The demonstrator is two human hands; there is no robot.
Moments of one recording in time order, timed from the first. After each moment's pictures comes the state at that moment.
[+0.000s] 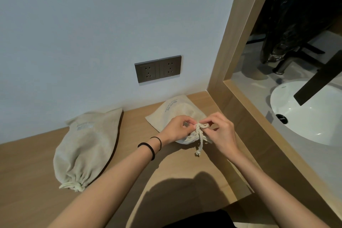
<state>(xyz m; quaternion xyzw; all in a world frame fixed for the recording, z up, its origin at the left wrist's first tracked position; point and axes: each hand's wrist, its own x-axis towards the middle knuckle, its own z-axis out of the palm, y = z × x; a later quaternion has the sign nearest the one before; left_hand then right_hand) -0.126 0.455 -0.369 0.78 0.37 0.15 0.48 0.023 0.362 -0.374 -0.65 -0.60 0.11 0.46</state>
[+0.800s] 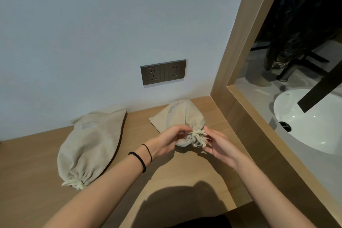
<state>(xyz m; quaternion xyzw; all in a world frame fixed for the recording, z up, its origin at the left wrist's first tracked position) -0.146 0.438 -0.351 0.42 0.41 0.16 0.80 0.016 0.361 -0.371 -0.54 -0.18 0.65 0.49</state>
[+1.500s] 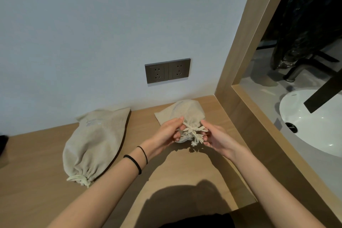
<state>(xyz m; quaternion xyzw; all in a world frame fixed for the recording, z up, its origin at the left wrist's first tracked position) -0.167 0.440 -0.353 0.47 0.40 0.22 0.75 0.002 0.382 -0.358 -0.60 -0.23 0.63 0.44</state>
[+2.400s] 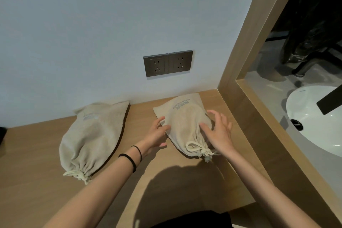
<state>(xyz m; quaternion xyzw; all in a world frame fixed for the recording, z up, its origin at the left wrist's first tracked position) -0.187 0.453 -0.393 0.42 0.57 0.20 0.68 0.011 0.387 -0.392 -0.78 -0.48 0.24 0.33</state>
